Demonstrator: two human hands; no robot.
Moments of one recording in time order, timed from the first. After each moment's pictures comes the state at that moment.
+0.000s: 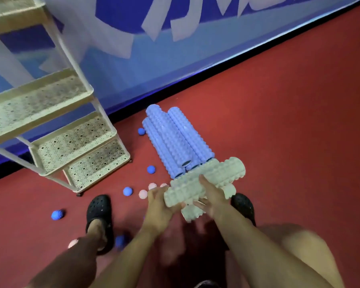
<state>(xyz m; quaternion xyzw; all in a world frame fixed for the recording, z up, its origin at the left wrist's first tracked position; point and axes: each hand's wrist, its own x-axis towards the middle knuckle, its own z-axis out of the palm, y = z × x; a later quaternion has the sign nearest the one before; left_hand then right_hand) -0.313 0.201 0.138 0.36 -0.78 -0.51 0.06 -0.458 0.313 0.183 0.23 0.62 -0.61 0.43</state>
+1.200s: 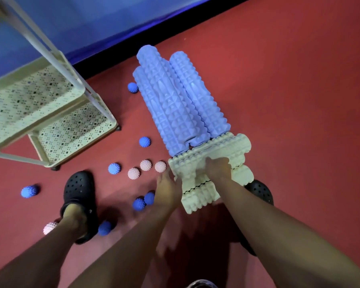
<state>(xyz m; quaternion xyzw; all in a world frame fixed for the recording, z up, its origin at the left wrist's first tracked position) -0.411 0.182 -0.002 0.52 -0.68 -0.51 -0.04 -0.569 0.247 -0.009 0.10 0.88 -0.26 0.39</state>
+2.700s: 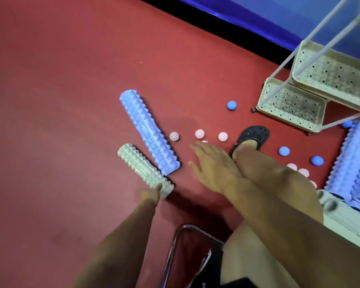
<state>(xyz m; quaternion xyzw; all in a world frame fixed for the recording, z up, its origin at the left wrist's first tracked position) 0.224 0.274 -0.012 0.81 0.00 -0.56 0.18 0.046 0.155 0.172 -0.82 0.50 0.13 0.24</state>
